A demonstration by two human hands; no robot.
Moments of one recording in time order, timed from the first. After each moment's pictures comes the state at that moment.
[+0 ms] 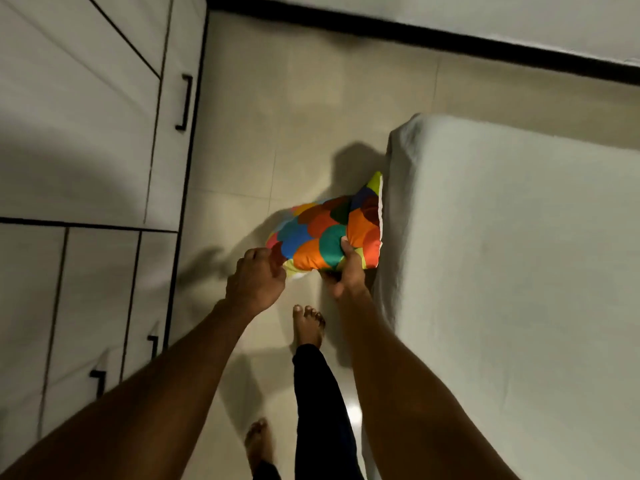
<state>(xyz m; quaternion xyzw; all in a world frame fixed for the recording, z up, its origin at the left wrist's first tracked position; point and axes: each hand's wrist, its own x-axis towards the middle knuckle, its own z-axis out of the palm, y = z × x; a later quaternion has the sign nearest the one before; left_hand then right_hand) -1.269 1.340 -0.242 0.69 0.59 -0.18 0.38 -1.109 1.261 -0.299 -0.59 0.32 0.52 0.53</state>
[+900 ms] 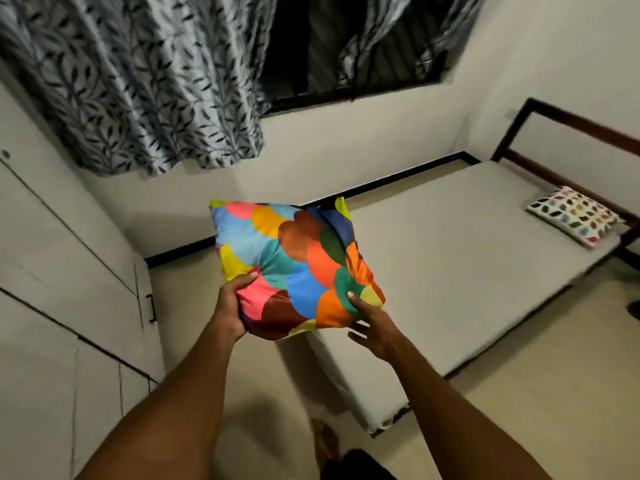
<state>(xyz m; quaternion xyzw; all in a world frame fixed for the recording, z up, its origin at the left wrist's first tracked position) -1.354 1.127 0.197 0.37 0.35 0.10 0.85 -1.242 0.865 0.161 -0.61 0.15 0.39 0.68</state>
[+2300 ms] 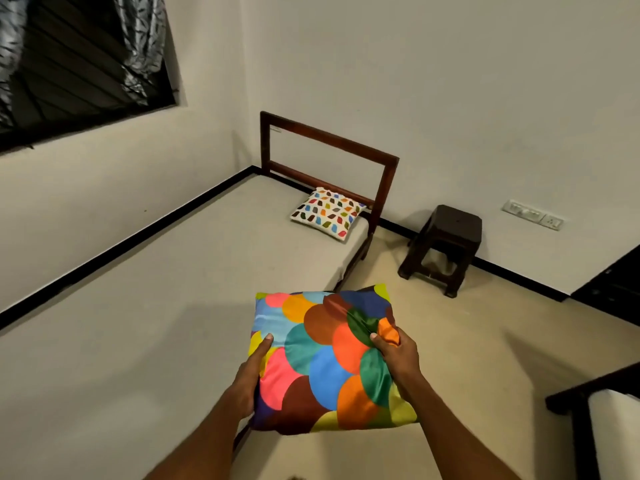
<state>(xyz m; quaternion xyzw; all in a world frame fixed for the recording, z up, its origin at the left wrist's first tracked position) -0.911 0.382 0.118 0.55 0.26 -0.27 0.75 -0.911 0.064 0.134 -0.75 0.27 -0.01 0.60</state>
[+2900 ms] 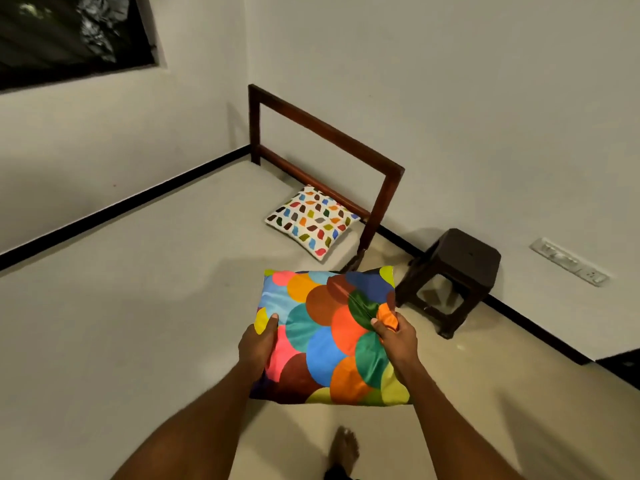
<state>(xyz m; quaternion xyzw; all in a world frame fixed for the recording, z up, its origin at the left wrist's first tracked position) -0.596 0.120 0.089 0.71 0.34 -0.12 0.60 -0.576 -0.172 0.120 -0.79 0.22 0.02 0.56</state>
